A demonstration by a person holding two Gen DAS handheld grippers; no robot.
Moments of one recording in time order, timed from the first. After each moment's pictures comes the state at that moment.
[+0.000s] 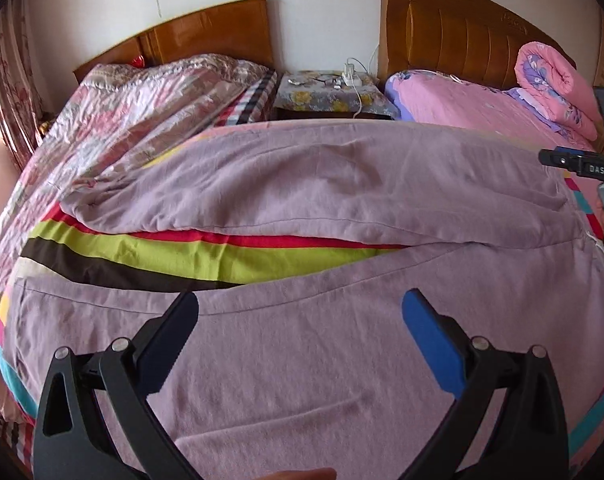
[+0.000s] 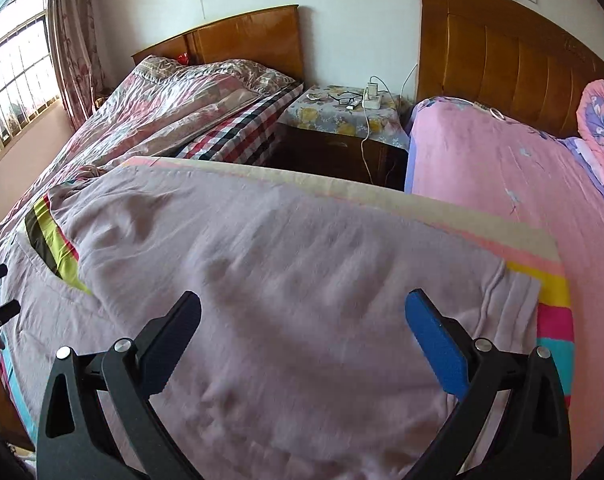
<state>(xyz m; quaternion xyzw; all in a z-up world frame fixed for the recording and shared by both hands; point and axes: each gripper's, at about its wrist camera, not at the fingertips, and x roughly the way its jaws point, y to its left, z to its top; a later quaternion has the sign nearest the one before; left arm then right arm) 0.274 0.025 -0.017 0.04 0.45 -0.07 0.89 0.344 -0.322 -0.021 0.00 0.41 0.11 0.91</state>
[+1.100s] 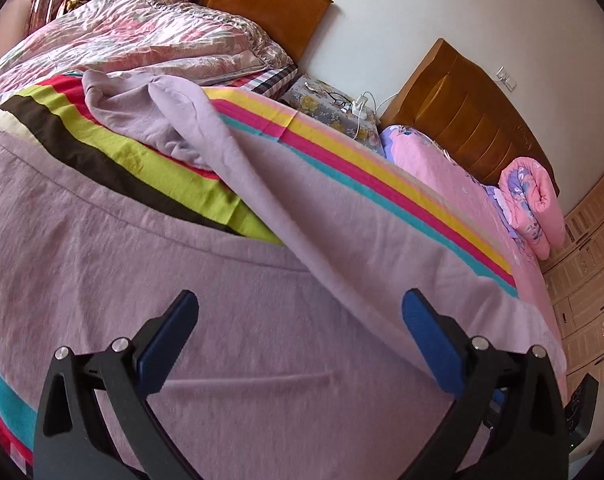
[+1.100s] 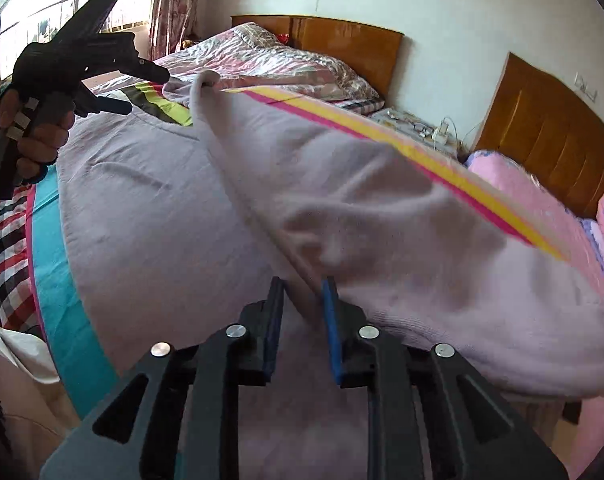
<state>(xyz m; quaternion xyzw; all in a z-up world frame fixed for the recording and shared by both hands) 0.227 0.104 -0.036 -0.19 0.43 -0.08 0.88 0.113 -0.203 -0.069 -0.12 0.37 0.17 0.91</state>
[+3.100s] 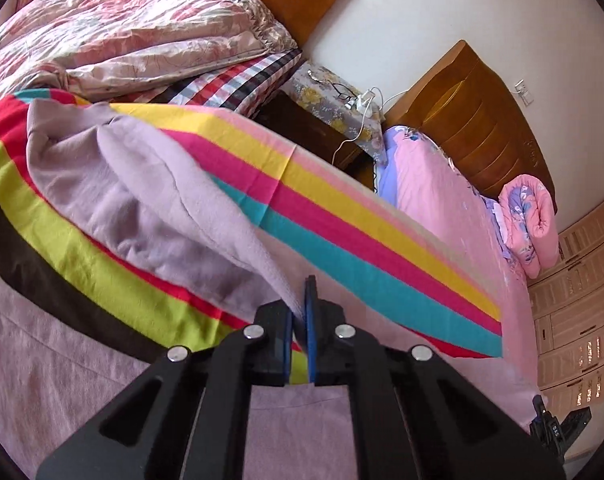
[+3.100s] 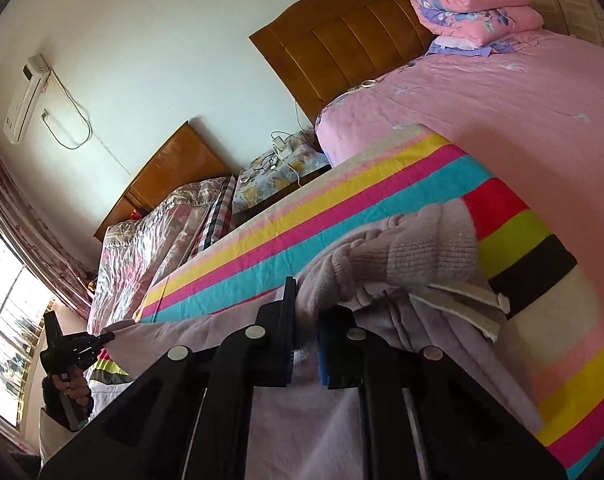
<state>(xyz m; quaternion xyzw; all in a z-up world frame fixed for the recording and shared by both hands) 0.391 0.128 0.015 -0.24 0.46 -0.10 0.85 0.147 -0.424 0.010 0.32 0.28 -0.03 0.90</state>
